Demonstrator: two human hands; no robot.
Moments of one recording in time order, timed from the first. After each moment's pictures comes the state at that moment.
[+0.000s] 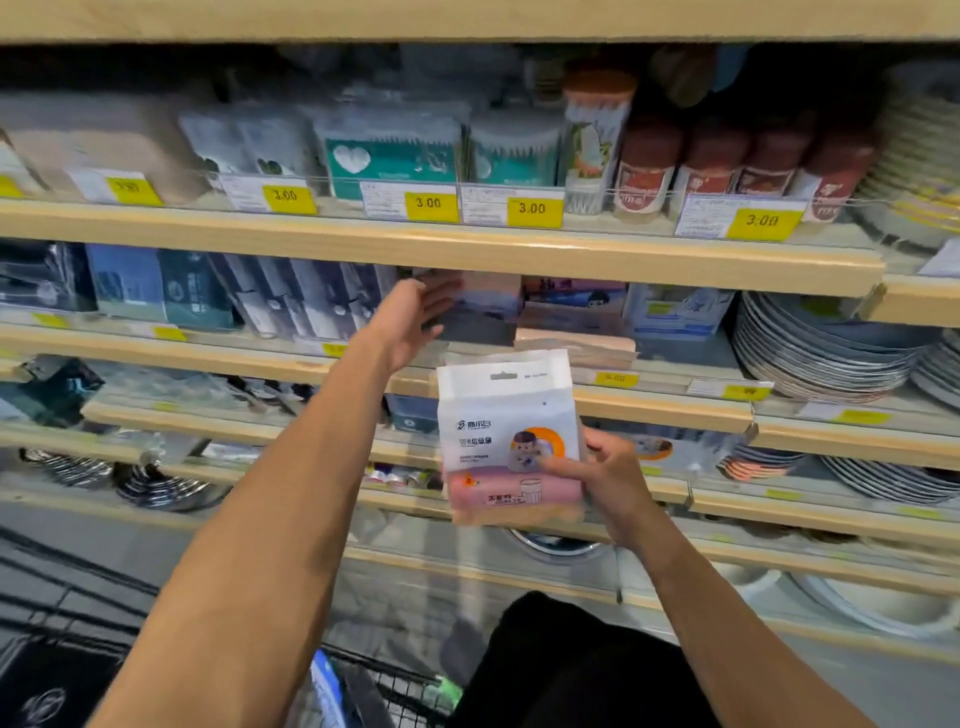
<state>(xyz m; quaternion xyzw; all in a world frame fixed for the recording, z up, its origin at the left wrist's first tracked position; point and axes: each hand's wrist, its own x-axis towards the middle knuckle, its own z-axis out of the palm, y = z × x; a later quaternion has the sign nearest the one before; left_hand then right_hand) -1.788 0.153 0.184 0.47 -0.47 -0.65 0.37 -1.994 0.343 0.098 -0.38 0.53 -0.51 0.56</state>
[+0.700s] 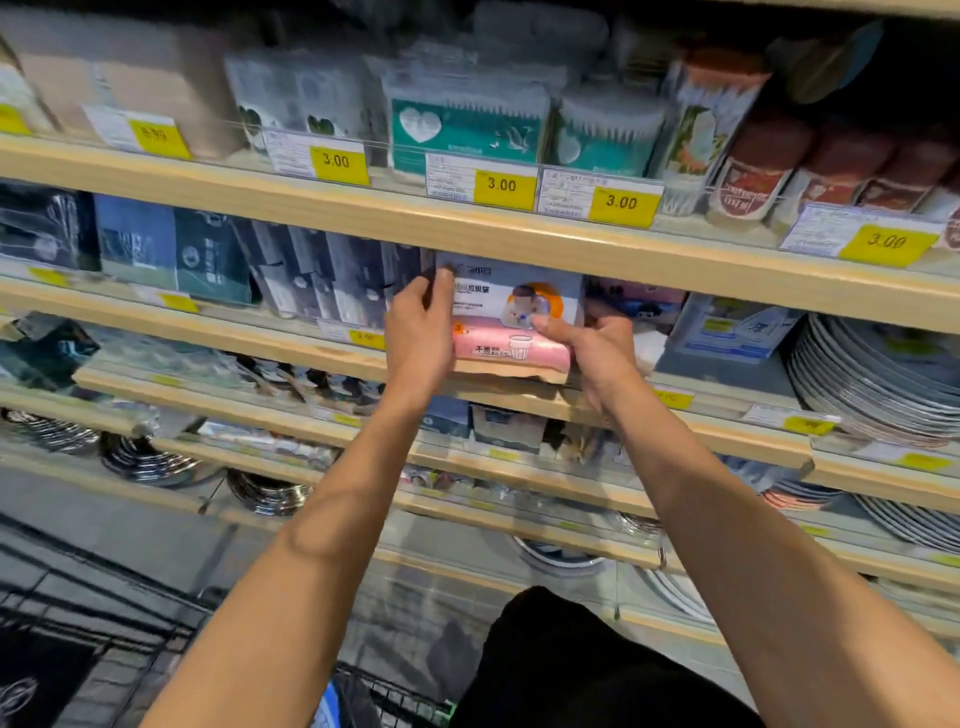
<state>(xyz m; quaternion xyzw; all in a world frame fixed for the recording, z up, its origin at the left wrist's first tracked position) -1.763 0.171 0.152 0.58 -0.56 -0.30 0.51 -1.942 0.209 0.168 -0.35 0.58 -0.57 0.47</state>
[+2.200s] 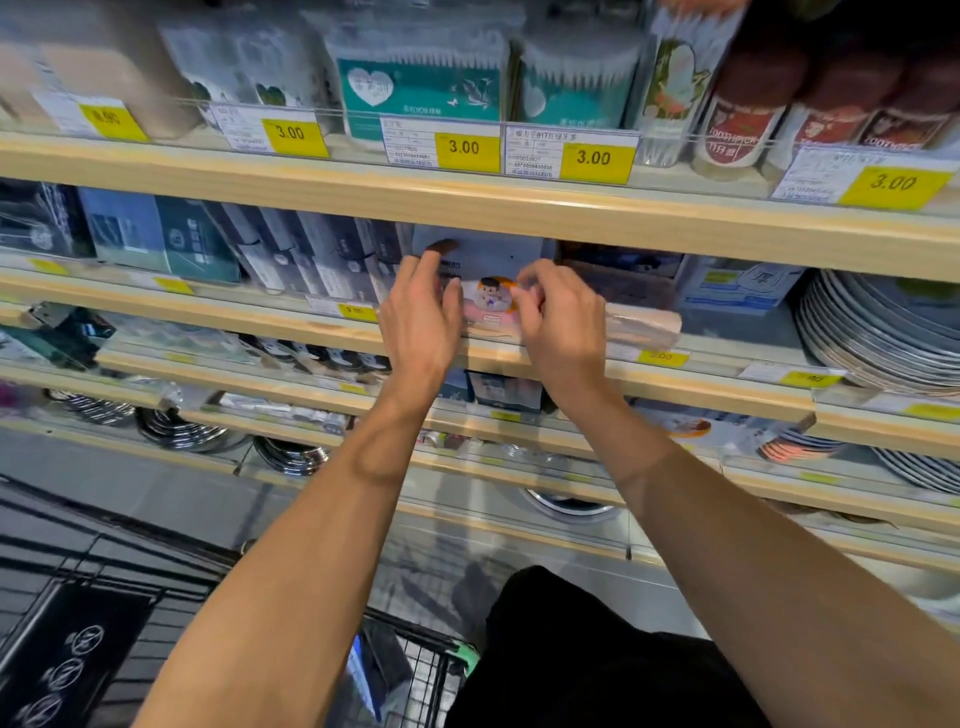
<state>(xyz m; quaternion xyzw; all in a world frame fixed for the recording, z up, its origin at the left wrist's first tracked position) -1.781 0.180 0.139 0.62 -0.68 -0.03 0.39 -1.927 0.218 0.153 -0.65 0.64 -0.42 0.01</state>
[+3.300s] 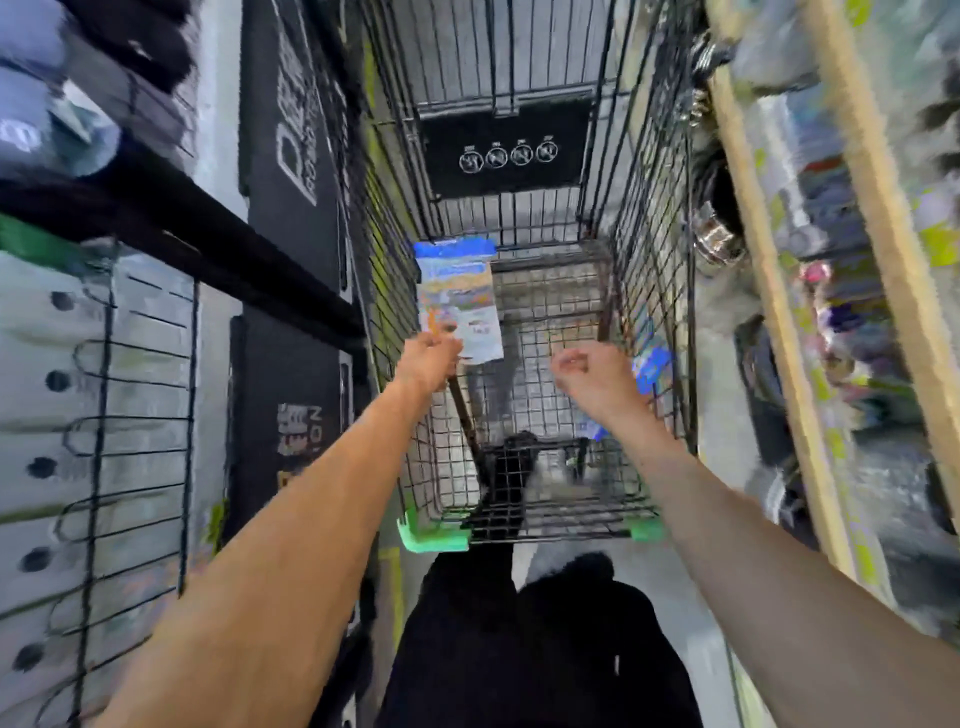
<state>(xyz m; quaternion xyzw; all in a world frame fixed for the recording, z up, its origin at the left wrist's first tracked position) -1.531 0.663 -0.088 0.78 0.16 -0.36 0.49 -1.648 0.474 -0.065 -0.80 0.33 0.13 0.48</state>
